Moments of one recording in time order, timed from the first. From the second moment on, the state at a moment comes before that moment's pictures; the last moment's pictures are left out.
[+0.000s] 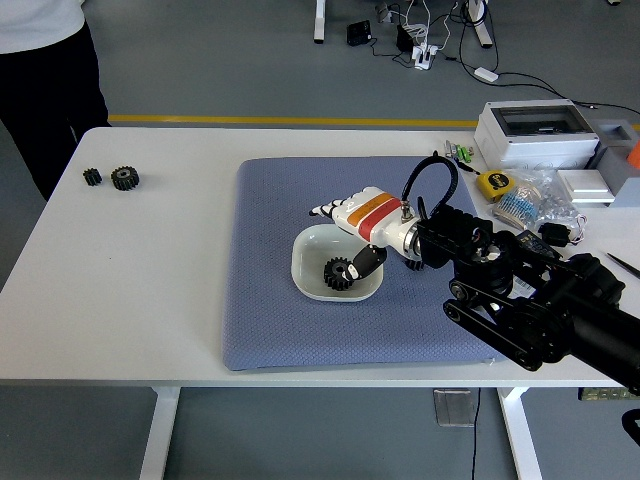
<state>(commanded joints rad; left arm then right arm) -0.19 0.00 -1.40 -0.18 1.43 0.17 0.19 0.98 -0.10 0.42 0.91 -2.08 -0.03 0.00</state>
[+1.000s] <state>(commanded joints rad) -0.19 0.00 -1.41 -0.18 1.43 0.17 0.19 0.93 -0.18 0.49 0.73 -2.06 -0.04 0.07</state>
